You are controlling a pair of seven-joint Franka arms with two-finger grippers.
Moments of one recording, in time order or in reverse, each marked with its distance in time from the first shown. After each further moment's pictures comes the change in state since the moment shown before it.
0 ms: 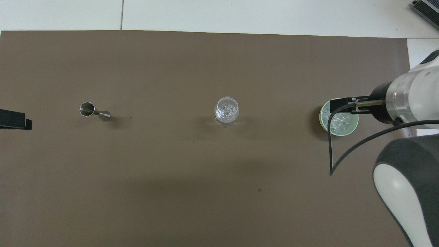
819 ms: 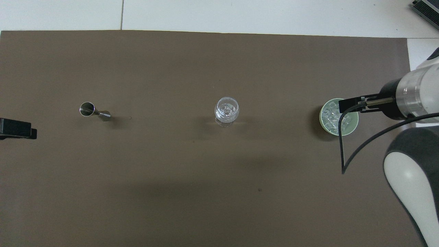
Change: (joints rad) left arm 0.000 -0.030 -0.003 -0.050 0.000 -0.002 0.000; right arm -0.025 0.004 0.004 0.000 0.000 0.012 -0.049
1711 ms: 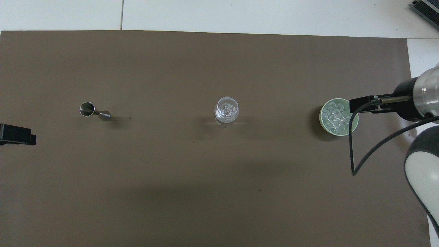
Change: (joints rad) left arm -0.002 -0.007 -0.007 -0.002 0.012 0.002 0.064; right arm 0.142 0.007 -0.180 0.065 0.000 -0.090 0.039
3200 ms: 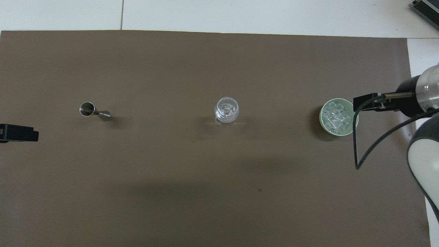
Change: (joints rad) left arm -0.001 -0.030 0.008 -0.064 0.001 0.061 0.005; right arm 0.000 0.021 -0.005 -0.001 0.000 -0.005 0.001
